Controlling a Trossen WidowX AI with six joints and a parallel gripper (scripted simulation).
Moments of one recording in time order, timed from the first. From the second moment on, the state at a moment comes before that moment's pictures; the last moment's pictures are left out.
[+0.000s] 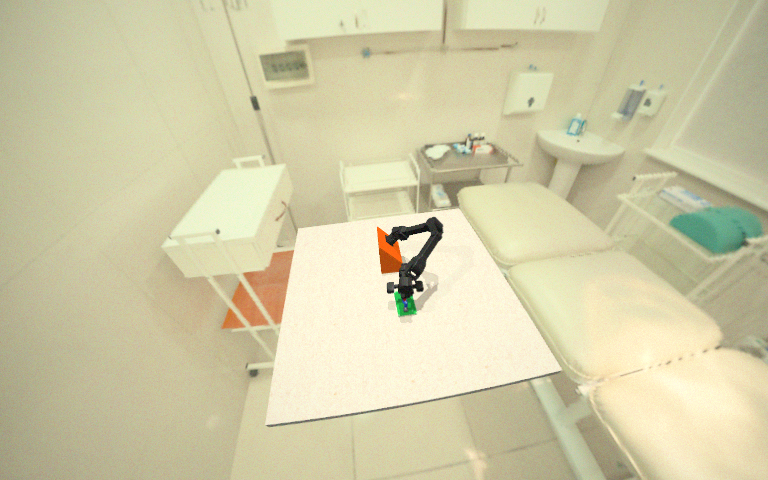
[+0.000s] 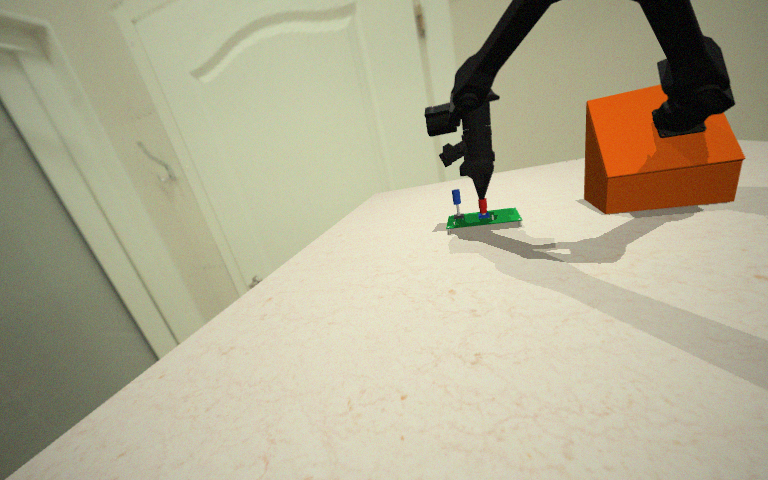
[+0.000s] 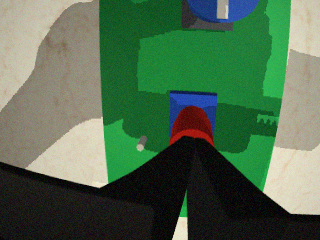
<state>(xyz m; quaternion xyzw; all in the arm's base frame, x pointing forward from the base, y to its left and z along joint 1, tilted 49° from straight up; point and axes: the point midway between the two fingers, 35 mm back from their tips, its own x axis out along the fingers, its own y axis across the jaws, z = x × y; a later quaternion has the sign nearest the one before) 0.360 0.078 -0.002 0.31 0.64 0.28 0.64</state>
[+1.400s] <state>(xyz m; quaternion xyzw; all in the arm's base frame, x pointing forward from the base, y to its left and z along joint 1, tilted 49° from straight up) 0.358 0.064 0.011 0.28 0.65 0.29 0.65</state>
